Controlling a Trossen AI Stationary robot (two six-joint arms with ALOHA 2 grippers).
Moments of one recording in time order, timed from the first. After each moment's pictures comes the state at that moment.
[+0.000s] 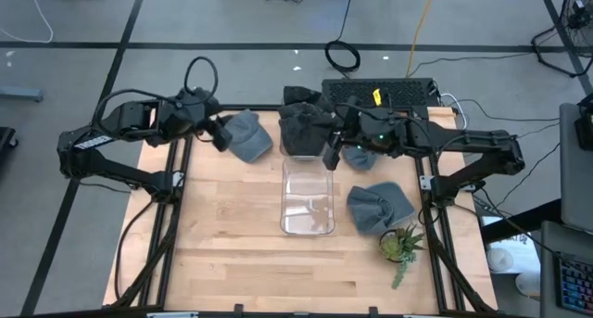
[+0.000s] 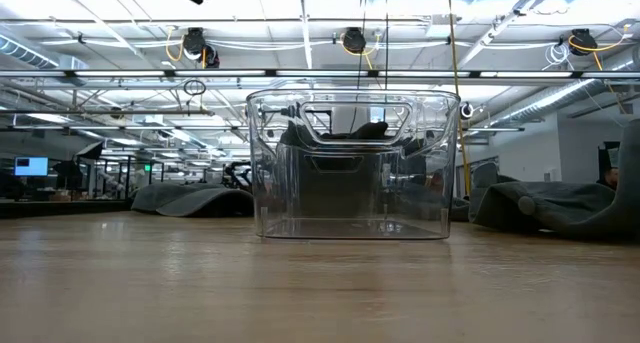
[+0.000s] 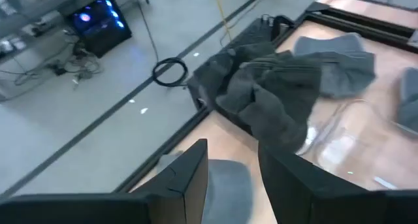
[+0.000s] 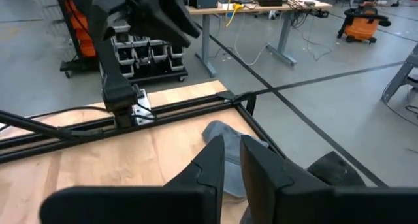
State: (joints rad) left arm 0.15 1.11 1.47 -1.06 -0.54 -0.29; right arm -0.01 1.38 1.49 -0.39 0.36 0.11
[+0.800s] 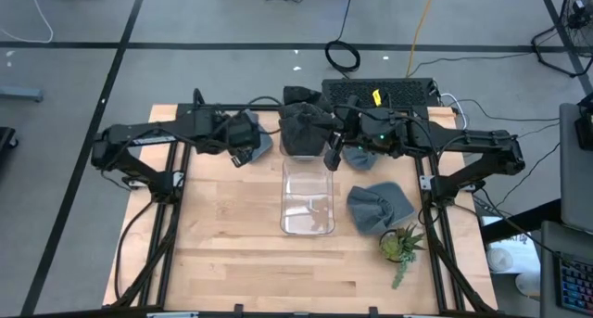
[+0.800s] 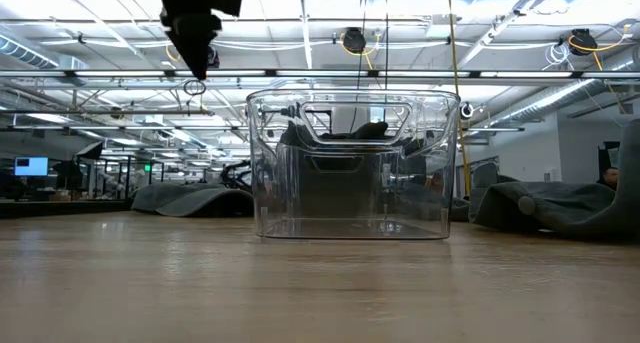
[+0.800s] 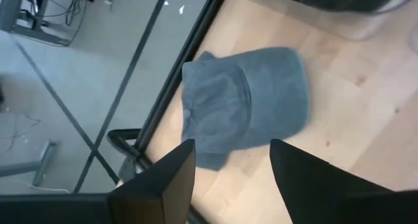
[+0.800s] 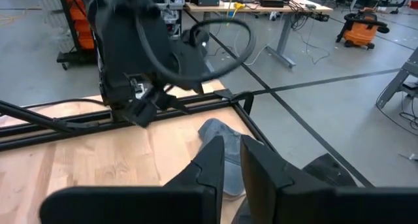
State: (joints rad) left arm 0.15 1.44 1.44 -1.37 -0.59 -0.30; right arm -0.01 1.38 1.49 -0.41 0.36 0.07
